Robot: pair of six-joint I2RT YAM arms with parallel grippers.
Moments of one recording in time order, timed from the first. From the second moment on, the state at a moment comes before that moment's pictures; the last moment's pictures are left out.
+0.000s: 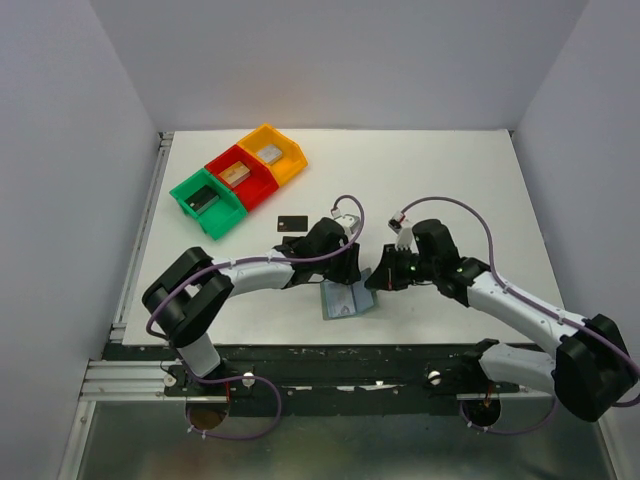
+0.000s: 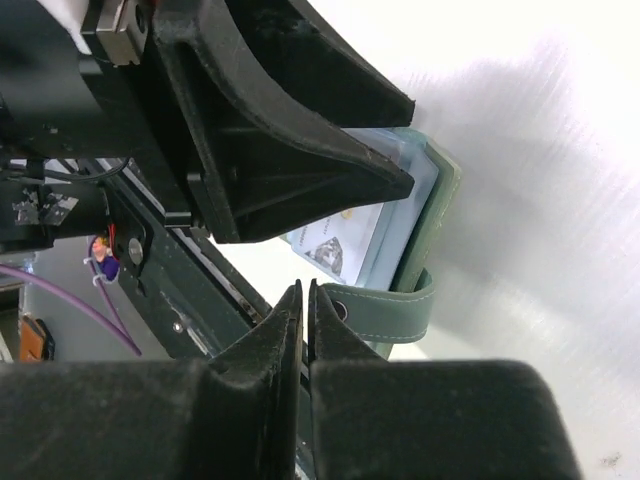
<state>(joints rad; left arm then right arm) -0.84 1.67 0.89 0.06 0.17 -0.48 0.56 1.14 0.61 -0.17 -0.47 0.50</state>
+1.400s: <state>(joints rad) -0.84 1.43 0.64 0.07 -0.05 -0.54 0.57 1.48 0.54 0.15 -0.57 0.61</state>
